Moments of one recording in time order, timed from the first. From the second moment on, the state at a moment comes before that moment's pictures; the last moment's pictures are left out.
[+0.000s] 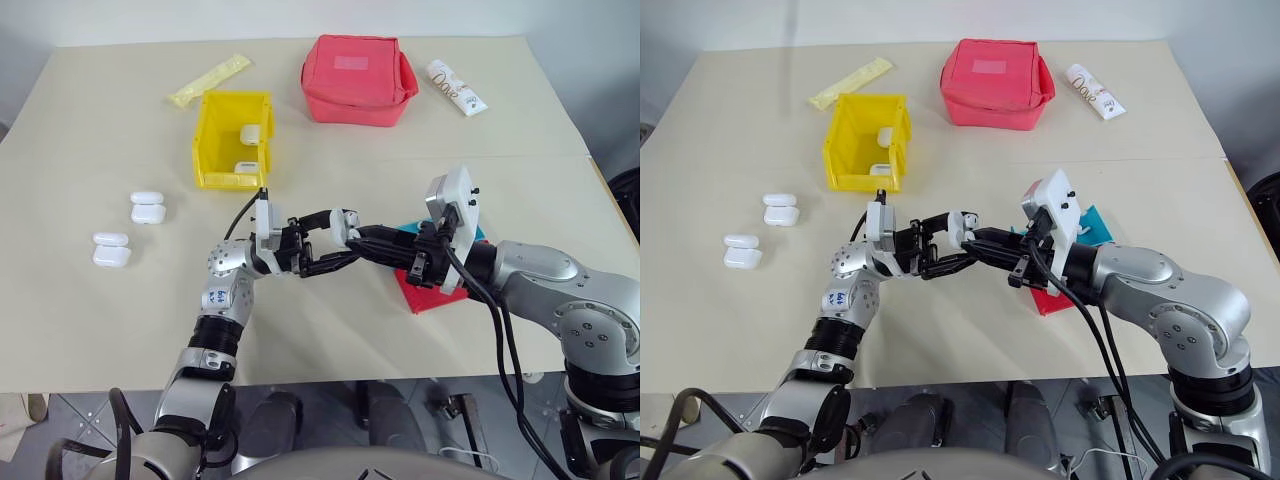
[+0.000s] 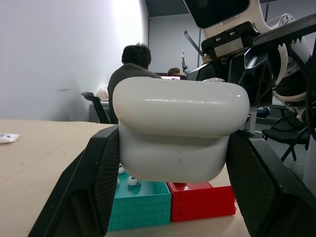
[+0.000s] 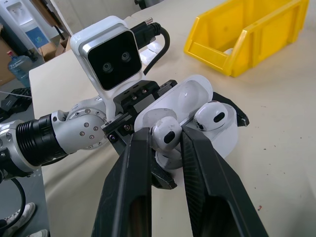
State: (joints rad) left arm -0.55 0.09 -0.01 0.47 -0.45 -0.21 -1.30; right arm -0.39 -0.65 -0.03 -0.59 1.04 0.98 0.43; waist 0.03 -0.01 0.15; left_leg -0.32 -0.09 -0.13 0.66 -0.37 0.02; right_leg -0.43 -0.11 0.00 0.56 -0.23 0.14
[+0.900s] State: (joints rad) left arm -0.53 0.10 -0.01 0.44 -0.46 -0.22 -1.34; right arm -0.43 -0.65 -0.01 -0.59 1.04 1.01 0.46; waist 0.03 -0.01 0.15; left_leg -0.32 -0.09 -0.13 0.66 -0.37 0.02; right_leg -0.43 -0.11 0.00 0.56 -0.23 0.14
